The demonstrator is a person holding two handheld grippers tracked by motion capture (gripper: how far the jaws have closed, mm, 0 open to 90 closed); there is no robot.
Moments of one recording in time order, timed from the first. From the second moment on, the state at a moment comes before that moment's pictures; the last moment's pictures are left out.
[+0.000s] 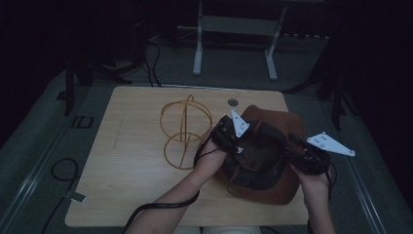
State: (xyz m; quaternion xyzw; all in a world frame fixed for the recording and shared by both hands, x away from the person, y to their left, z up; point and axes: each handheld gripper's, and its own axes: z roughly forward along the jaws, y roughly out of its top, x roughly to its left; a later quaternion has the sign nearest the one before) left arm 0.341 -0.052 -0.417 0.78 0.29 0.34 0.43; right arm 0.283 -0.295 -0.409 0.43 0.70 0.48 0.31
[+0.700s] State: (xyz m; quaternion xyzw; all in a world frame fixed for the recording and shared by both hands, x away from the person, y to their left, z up) left arm 0.320 -0.012 -0.398 0.78 0.23 0.28 0.52; right arm 0.271 -0.388 -0.417 0.41 0.69 0.50 0.31
